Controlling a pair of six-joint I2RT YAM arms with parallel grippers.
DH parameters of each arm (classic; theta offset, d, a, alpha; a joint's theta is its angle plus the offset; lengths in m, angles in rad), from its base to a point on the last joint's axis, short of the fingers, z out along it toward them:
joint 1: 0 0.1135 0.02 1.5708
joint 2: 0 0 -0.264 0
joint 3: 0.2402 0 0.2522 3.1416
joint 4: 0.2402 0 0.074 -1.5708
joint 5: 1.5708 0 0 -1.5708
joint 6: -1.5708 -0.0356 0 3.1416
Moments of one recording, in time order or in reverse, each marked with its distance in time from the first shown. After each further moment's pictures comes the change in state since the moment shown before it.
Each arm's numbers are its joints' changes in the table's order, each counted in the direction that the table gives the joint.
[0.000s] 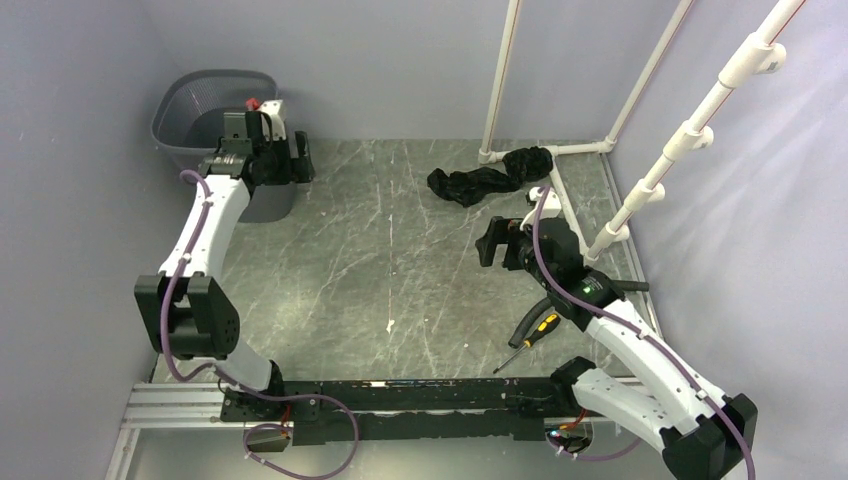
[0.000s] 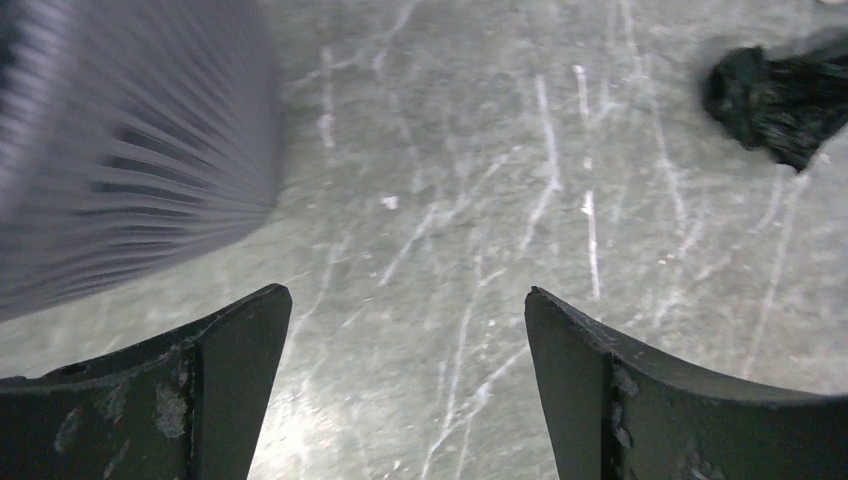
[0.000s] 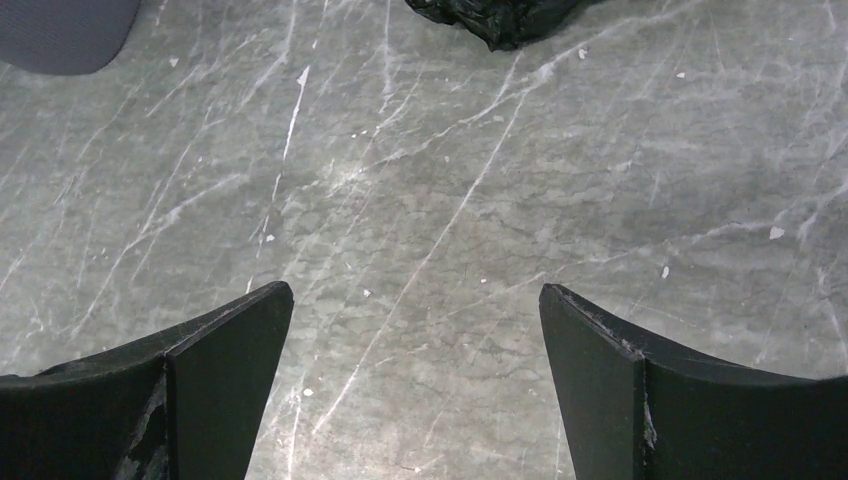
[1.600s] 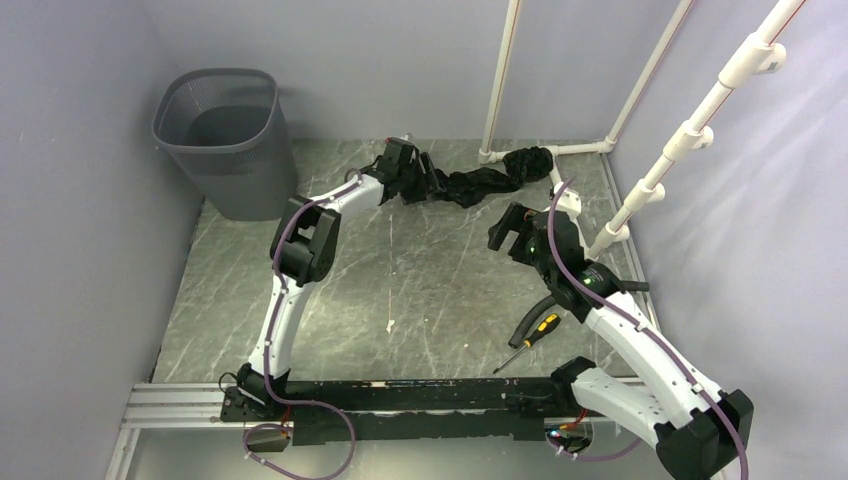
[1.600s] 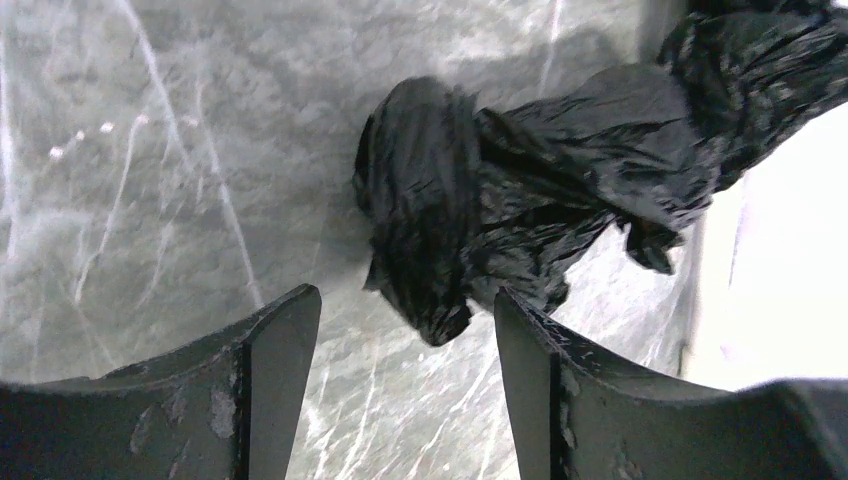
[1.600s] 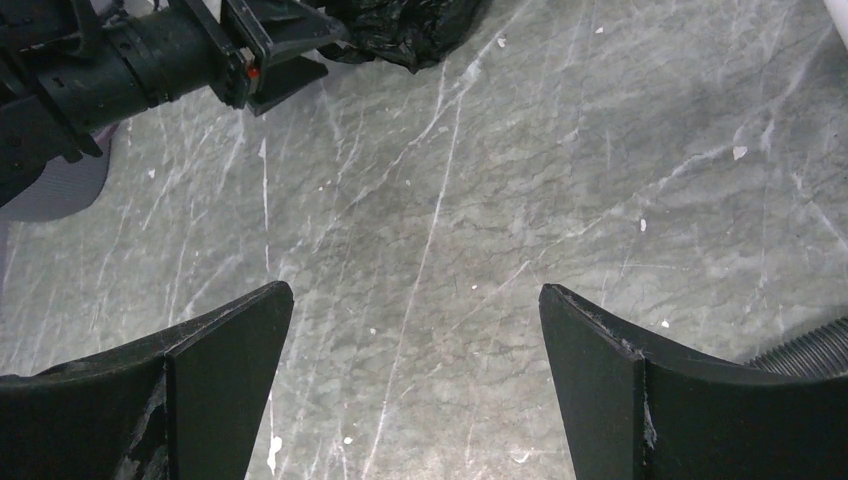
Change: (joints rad) left arm -0.470 -0.819 0.402 -0.414 0.040 0.680; right arm -0.052 -0.039 0.044 0.074 0.143 -0.255
